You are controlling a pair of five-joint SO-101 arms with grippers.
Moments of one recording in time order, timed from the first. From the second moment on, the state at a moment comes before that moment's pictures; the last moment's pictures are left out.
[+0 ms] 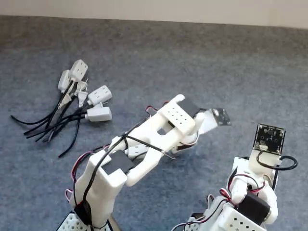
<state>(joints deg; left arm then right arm) 40.5 28.2 -12.6 83.5 -20.9 29.0 -89.1 70.2 74.5 21.9</state>
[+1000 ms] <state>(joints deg) -29.3 9.9 2.4 84.4 -24.7 -20.2 -41.6 48.9 69.0 23.3</state>
